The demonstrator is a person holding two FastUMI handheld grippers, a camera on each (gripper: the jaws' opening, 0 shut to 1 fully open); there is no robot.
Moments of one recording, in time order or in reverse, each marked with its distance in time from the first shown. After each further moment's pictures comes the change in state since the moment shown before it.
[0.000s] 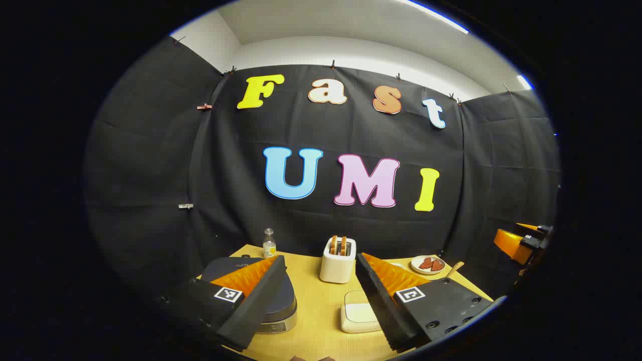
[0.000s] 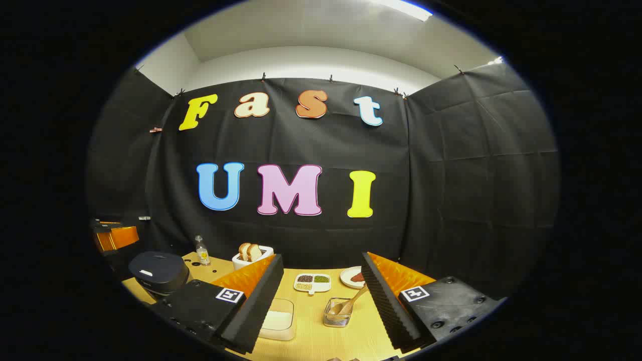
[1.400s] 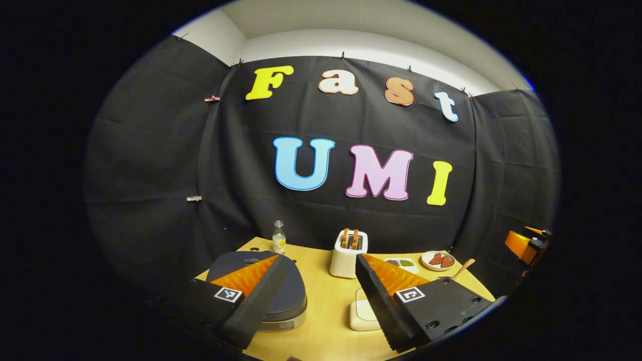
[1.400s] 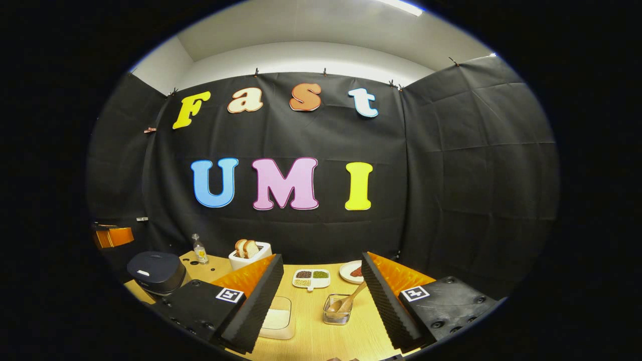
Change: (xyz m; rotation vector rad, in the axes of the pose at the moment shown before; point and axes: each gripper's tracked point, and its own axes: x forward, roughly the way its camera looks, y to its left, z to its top) left arm 0.019 0.033 -0.011 -0.006 0.064 0.087; right arm 0.012 -0.013 -0.019 0.012 0.044 -0.013
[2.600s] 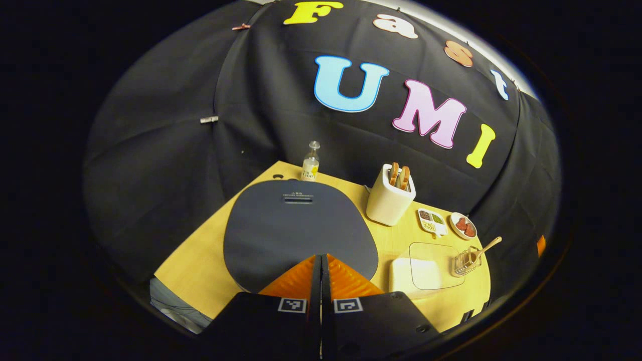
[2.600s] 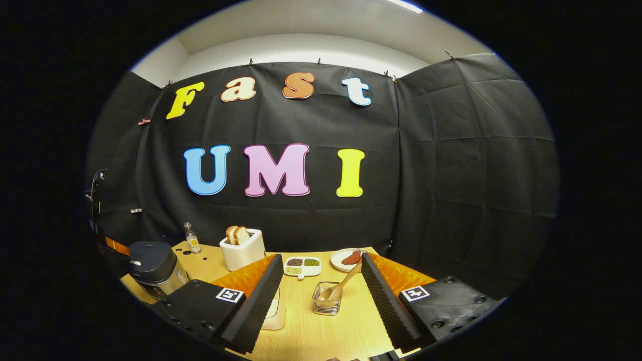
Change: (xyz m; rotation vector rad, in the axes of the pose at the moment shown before) left arm 0.064 0.110 -0.129 -0.184 0.479 0.032; right arm -0.013 -0.022 -0.028 -0.005 0.067 -0.049
